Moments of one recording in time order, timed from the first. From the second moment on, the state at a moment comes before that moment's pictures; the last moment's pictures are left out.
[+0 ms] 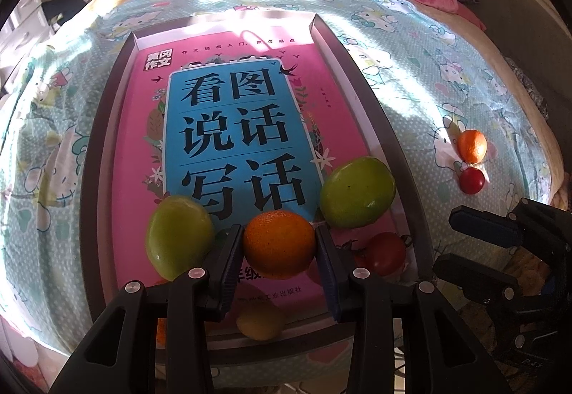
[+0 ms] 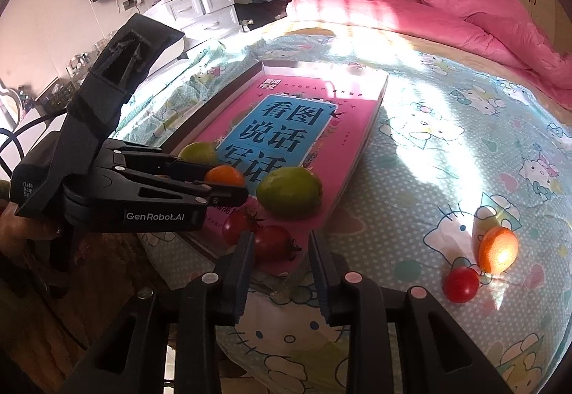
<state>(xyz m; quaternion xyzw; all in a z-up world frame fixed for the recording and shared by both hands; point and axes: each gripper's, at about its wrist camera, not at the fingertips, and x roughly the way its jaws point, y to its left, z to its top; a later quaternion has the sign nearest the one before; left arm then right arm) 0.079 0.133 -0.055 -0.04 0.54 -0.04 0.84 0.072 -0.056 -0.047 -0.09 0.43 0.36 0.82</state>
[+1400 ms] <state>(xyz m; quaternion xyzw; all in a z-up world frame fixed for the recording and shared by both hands) 0.079 0.096 -0.012 -0.02 0.46 -0.09 0.88 0.088 -0.125 -0.024 -0.02 0.40 0.29 0.87</state>
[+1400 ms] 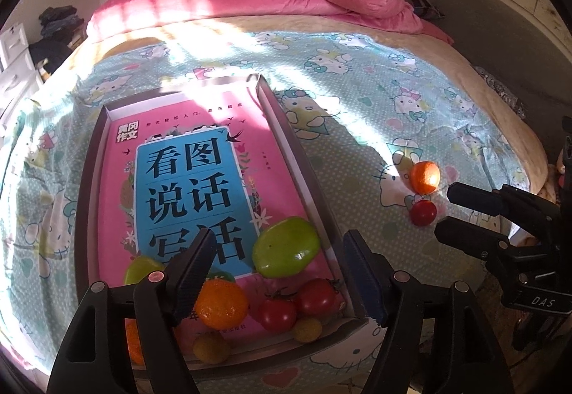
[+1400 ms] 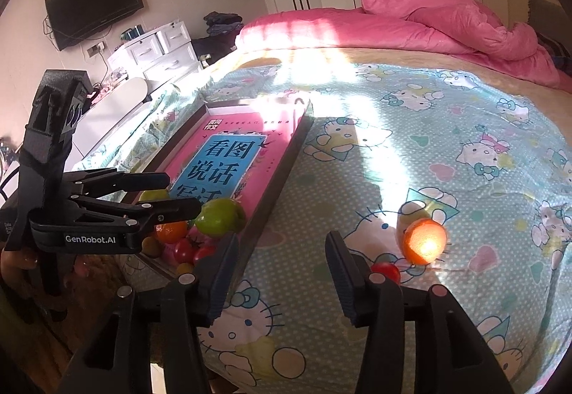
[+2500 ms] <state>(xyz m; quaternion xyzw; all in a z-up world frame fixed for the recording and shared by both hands) 0.111 -0.050 -0.053 0.03 0.50 -0.23 0.84 0.136 -0.231 -0.049 0.07 0.46 0.18 0.87</state>
